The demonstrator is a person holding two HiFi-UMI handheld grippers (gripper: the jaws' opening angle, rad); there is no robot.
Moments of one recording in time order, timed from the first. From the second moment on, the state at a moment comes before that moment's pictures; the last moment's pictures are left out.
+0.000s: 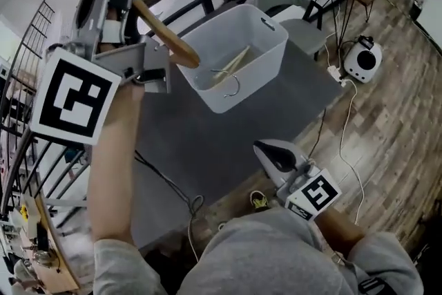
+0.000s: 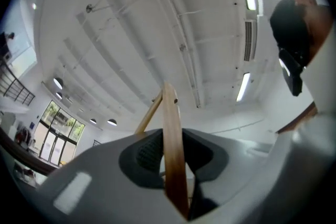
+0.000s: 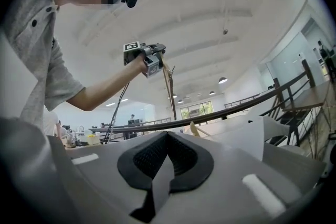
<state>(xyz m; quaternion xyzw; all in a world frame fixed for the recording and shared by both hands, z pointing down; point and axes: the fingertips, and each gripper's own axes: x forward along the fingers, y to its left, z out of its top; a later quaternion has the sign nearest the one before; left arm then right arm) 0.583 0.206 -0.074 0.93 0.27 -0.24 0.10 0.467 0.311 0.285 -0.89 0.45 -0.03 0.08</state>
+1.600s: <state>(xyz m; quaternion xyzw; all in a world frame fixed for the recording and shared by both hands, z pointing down) 0.811 0.219 0.219 0.97 0.17 0.13 0.07 0.504 0.401 0.320 -0.93 0.34 -0.07 0.10</state>
